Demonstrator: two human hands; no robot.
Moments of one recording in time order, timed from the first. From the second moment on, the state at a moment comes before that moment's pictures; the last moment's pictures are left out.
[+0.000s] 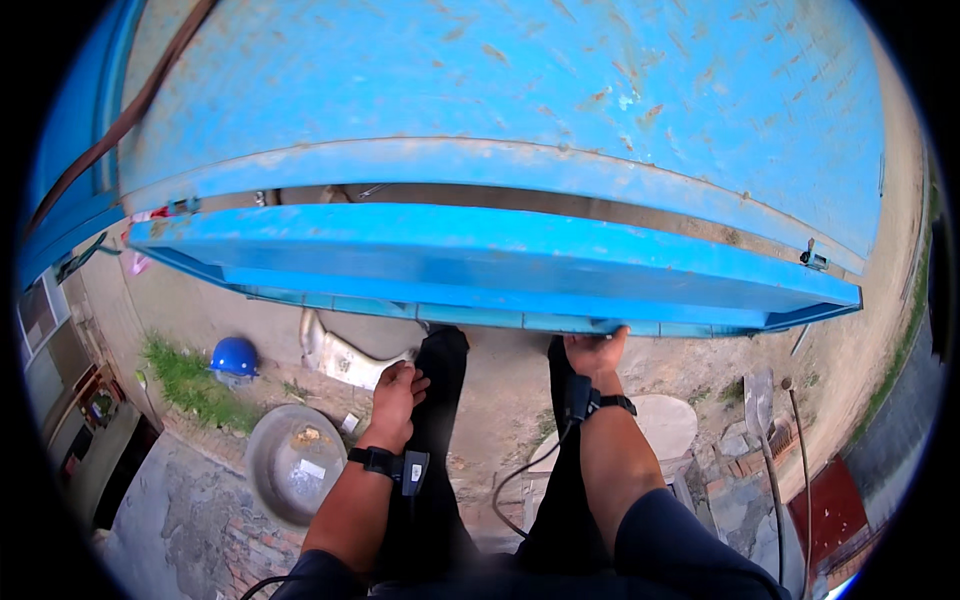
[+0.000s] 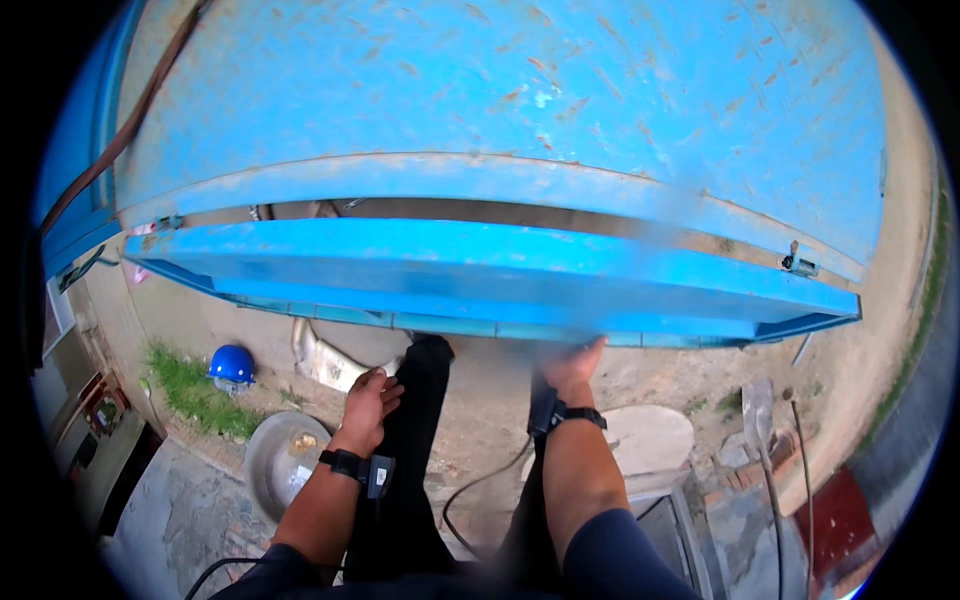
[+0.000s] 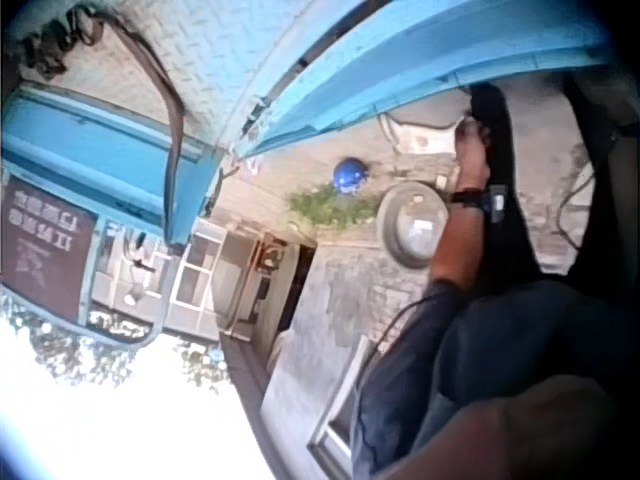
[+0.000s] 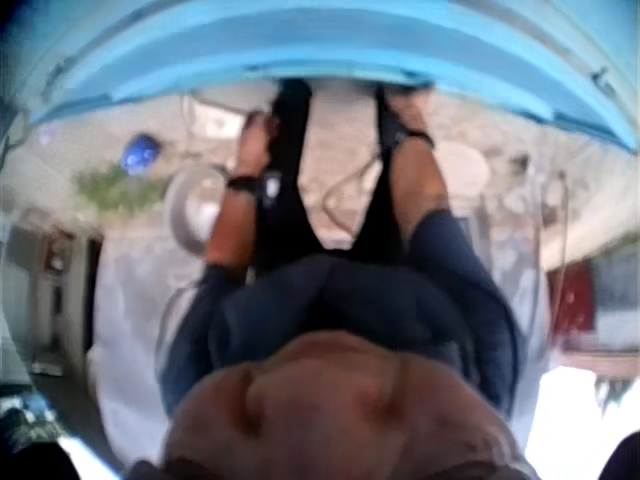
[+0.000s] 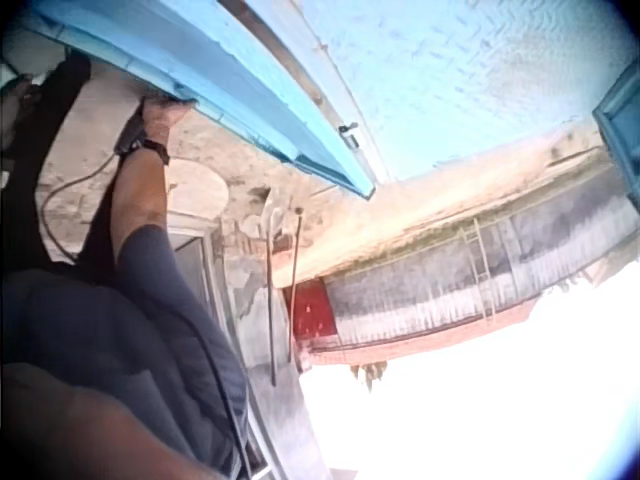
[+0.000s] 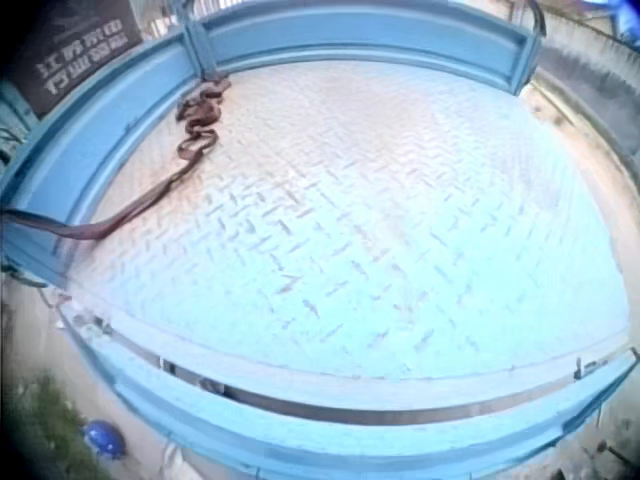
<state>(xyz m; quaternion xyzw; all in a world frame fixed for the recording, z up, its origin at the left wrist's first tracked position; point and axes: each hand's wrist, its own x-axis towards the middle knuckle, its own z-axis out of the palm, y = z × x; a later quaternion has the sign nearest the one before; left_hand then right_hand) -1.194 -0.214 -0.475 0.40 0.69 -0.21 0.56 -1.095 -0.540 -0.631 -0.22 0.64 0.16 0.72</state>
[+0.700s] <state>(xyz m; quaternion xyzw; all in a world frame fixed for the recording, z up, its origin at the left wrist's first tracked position) -1.296 -0.071 -0.151 0.24 0.52 -0.10 0.81 -1.150 -0.564 -0.151 -0.42 0.58 0.21 0.67</state>
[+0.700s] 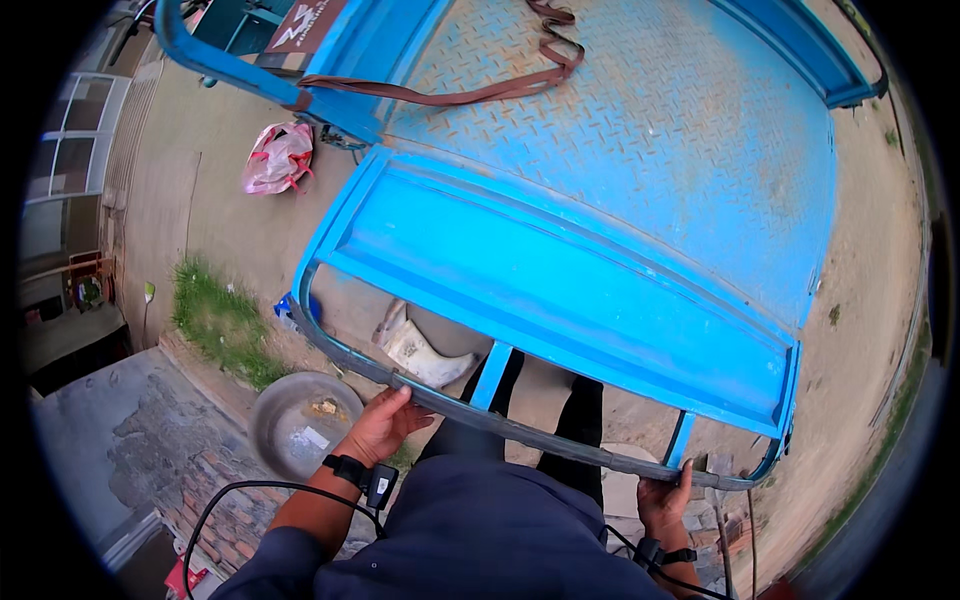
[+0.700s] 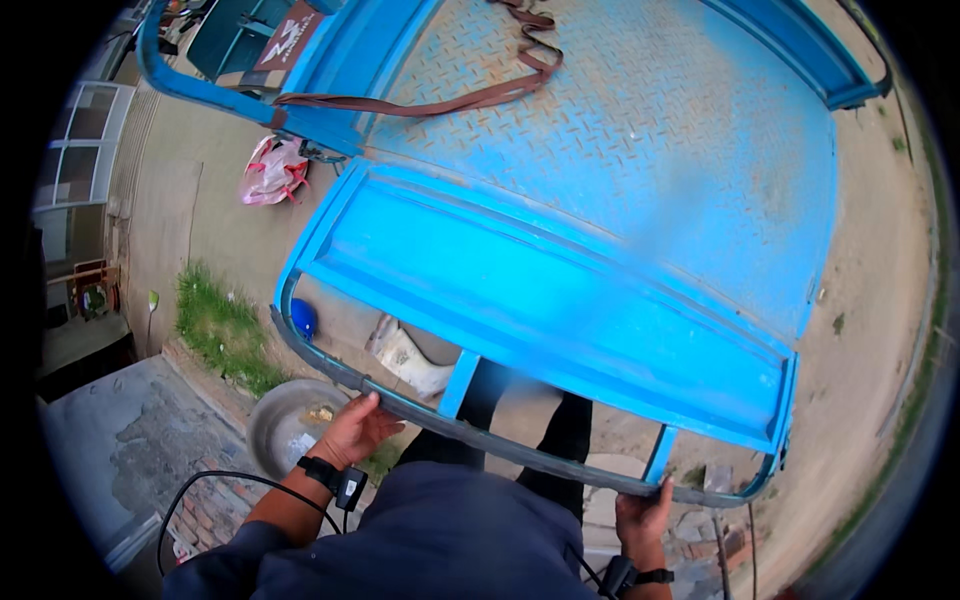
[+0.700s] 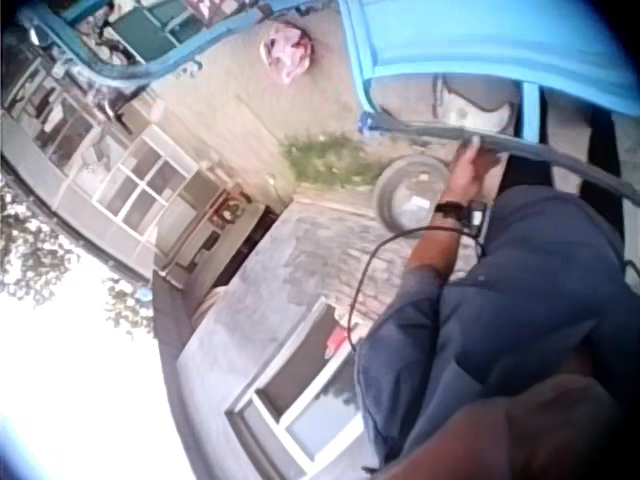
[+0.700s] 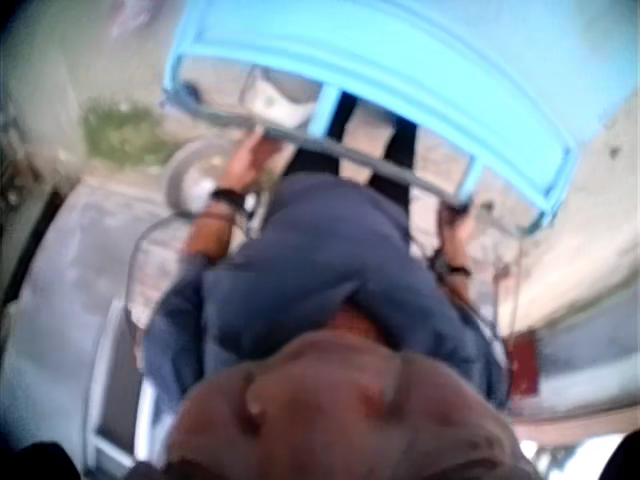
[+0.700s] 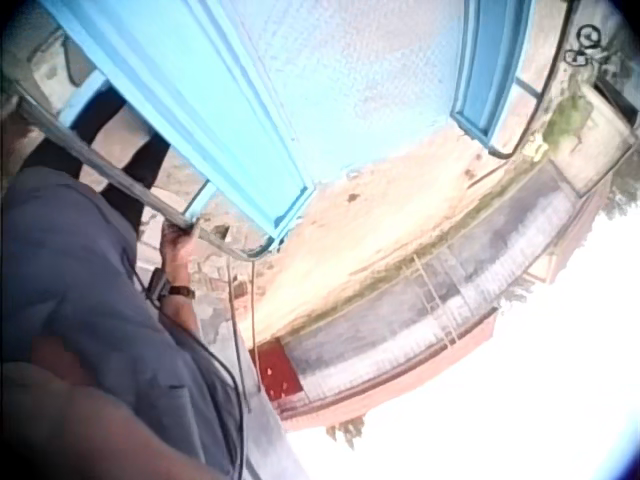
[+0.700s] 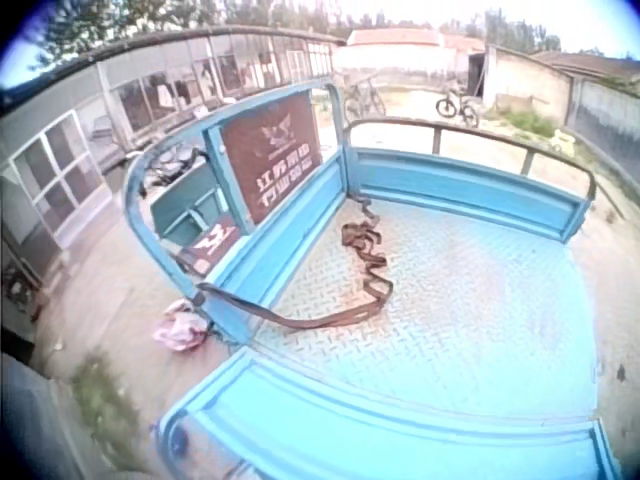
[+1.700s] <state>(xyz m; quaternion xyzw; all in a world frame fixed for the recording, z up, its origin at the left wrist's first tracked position) -0.956 -0.021 -0.028 0.47 0.29 0.11 0.82 -0.846 -0.176 0.027 -0.88 -0.46 0.04 0.10</state>
